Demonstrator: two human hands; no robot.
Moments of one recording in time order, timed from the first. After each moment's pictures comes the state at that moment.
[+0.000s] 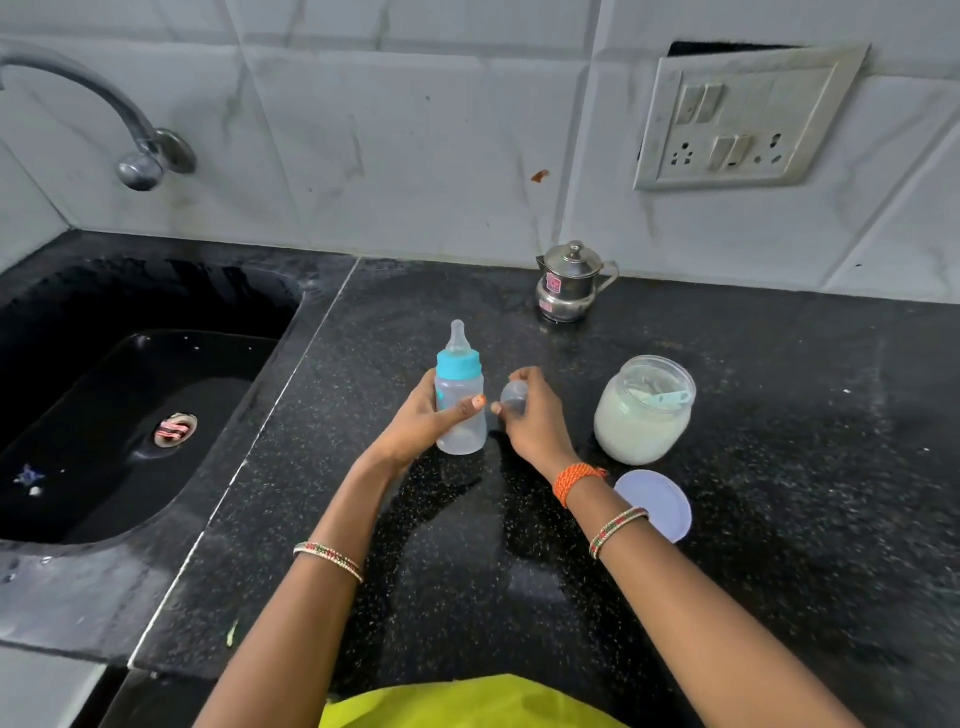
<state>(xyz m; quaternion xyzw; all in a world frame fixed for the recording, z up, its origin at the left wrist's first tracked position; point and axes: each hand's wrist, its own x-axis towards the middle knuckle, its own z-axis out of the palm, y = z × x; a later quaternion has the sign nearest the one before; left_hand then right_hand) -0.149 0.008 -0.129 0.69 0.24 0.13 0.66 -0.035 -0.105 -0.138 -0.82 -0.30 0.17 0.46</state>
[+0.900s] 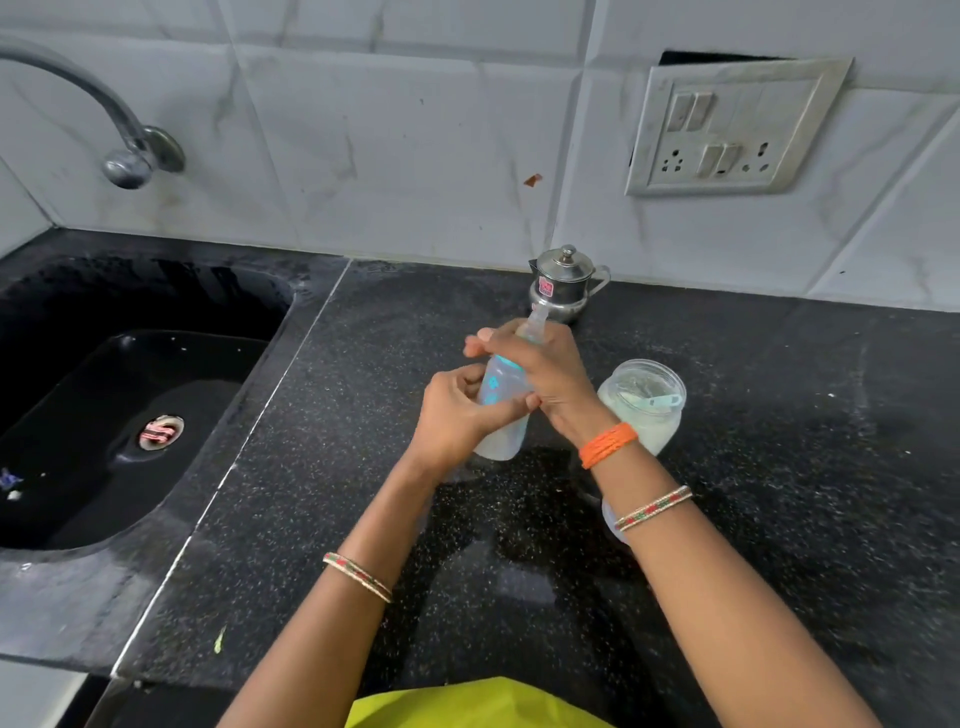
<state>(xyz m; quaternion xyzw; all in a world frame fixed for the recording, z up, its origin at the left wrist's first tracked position) -0.133 -0.043 -0.089 0.72 0.21 0.25 0.61 -0.032 -0.102 -0.051 -0.65 -0.28 0.28 0.65</state>
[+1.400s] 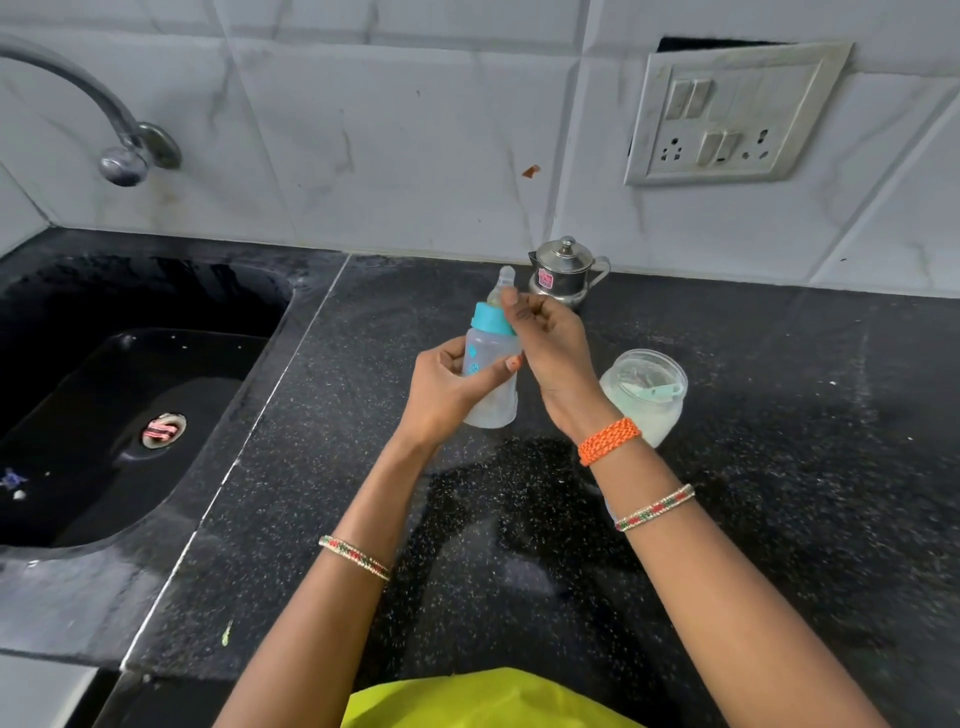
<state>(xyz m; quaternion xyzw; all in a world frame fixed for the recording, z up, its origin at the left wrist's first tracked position) -0.133 -0.028 -0.081 0.67 0.18 0.28 0.67 -0.035 -0.106 -0.048 -0.62 -0.24 0.23 0.71</state>
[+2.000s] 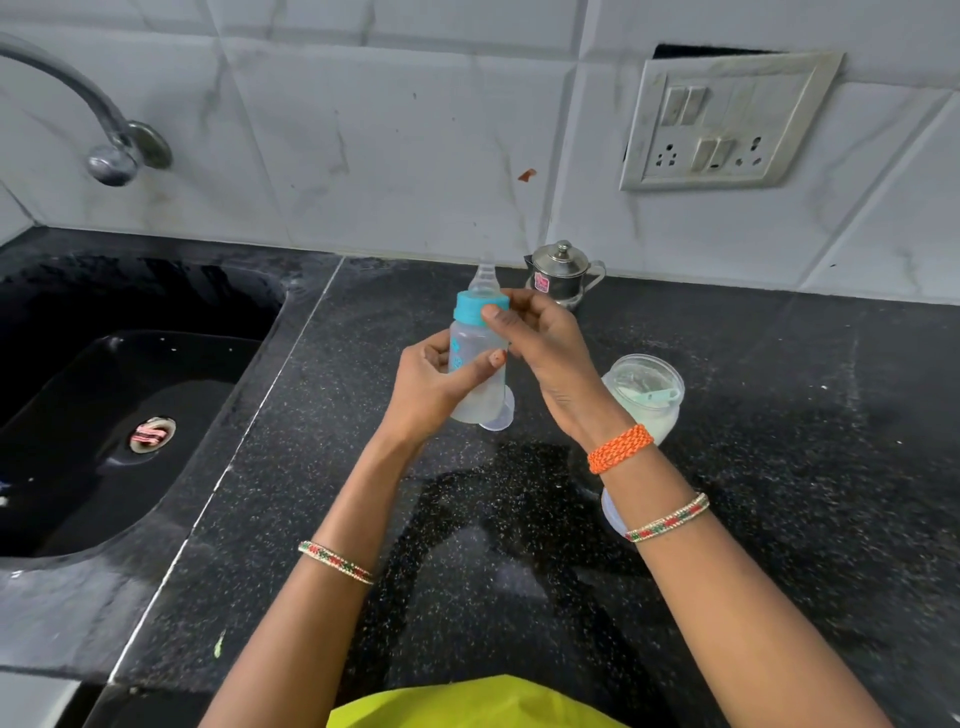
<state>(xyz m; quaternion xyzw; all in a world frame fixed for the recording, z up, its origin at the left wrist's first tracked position) -0.137 -0.015 -0.077 0.65 0.13 0.29 0.69 -0.037 -0.110 -0.037 -0.61 -0.29 0.27 0.69</state>
